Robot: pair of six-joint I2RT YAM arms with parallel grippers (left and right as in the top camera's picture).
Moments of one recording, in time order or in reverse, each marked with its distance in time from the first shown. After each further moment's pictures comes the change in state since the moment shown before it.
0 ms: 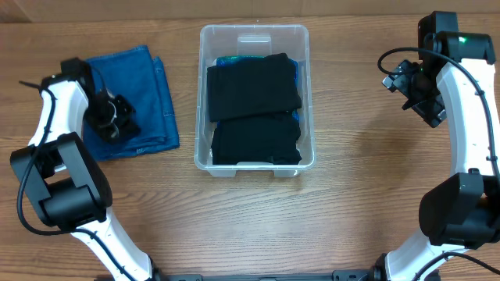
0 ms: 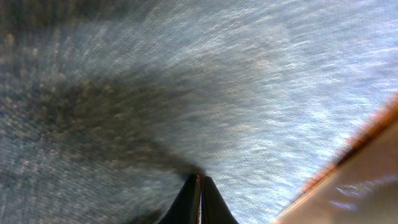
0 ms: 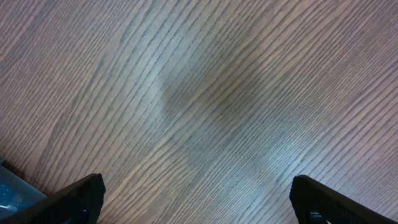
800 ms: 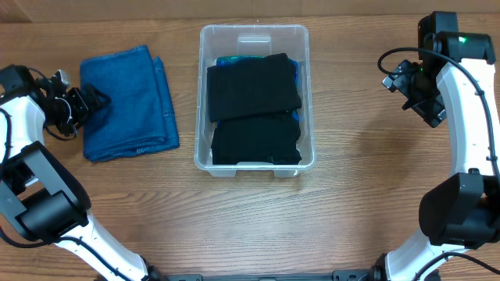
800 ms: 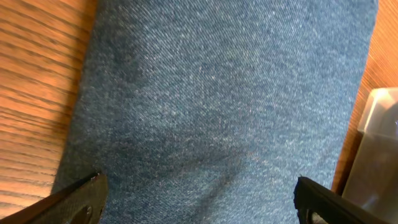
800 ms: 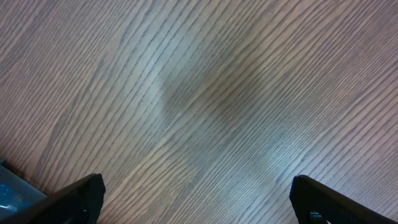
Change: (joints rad) left arm 0.239 0.006 0.002 0.297 0.181 0.361; right arm 0.000 0.000 0.000 0.001 0.000 0.000
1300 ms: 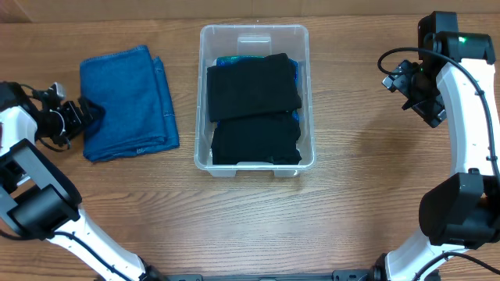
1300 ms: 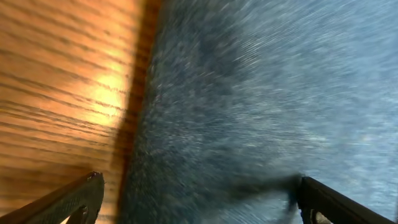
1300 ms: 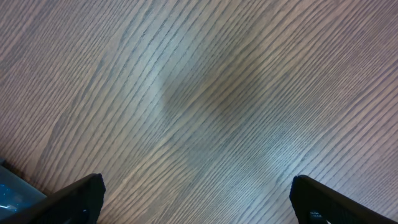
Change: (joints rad) left arm 0.071 0.091 -0.005 0.021 0.026 0.140; right arm 0.000 0.000 0.000 0.000 0.000 0.000
